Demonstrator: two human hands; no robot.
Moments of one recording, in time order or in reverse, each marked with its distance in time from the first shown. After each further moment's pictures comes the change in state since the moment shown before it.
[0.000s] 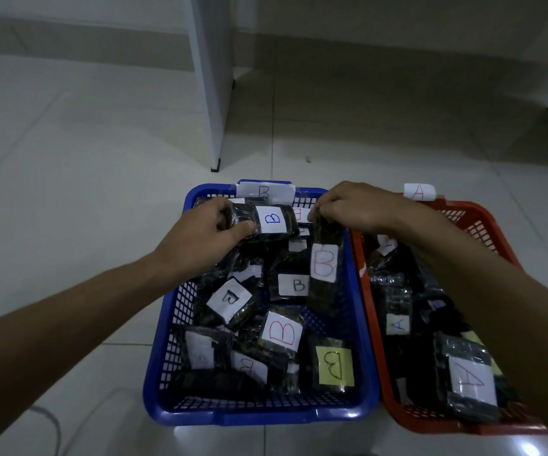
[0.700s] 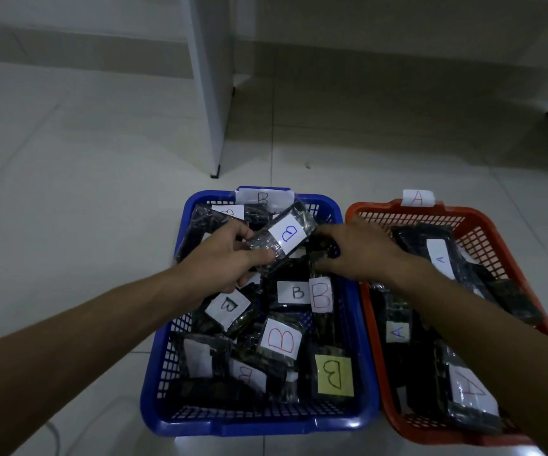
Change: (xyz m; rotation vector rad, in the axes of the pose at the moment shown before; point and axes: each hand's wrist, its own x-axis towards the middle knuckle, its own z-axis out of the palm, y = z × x) left_hand -0.010 0.010 0.020 -0.362 -0.228 -0.215; right_hand -0.005 0.030 0.047 -0.357 0.150 -0.022
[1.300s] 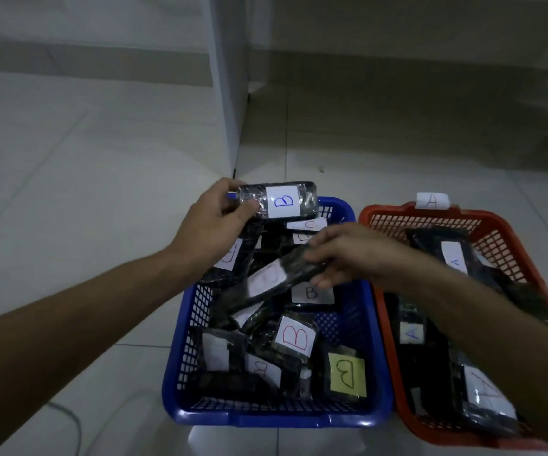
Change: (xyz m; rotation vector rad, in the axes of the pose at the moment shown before) left_hand 0.000 0.015 -0.029 0.013 0.336 0.295; right_hand -0.016 -0.036 -0.018 1.154 -0.337 0.203
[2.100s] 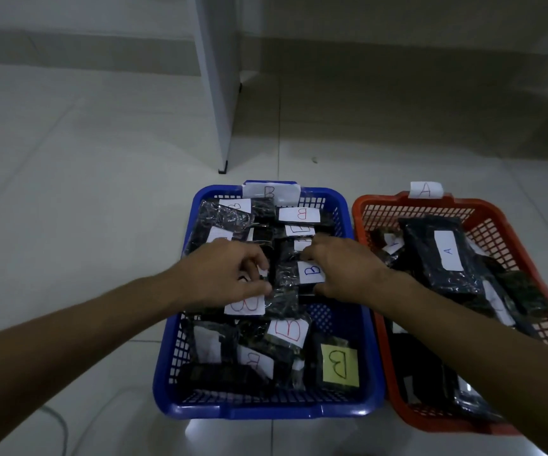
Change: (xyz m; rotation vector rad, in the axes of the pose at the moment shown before) left_hand -0.024 -0.027 0.008 0.705 -0.580 0.169; right_hand 0.033 0.049 0.004 -1.267 0.192 -0.358
